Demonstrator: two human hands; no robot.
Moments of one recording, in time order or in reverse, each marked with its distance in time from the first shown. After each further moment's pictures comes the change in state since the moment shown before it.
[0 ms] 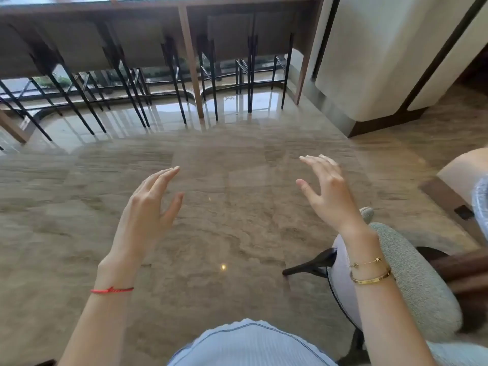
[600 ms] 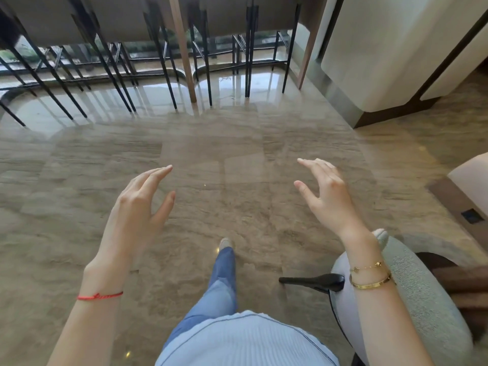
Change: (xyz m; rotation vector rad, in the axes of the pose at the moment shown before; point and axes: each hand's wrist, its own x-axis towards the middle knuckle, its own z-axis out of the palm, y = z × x) left_hand 0.126 -0.053 0.072 0.023 -0.073 -0.093; right_hand 0.130 0.067 0.058 -0.012 -0.094 0.064
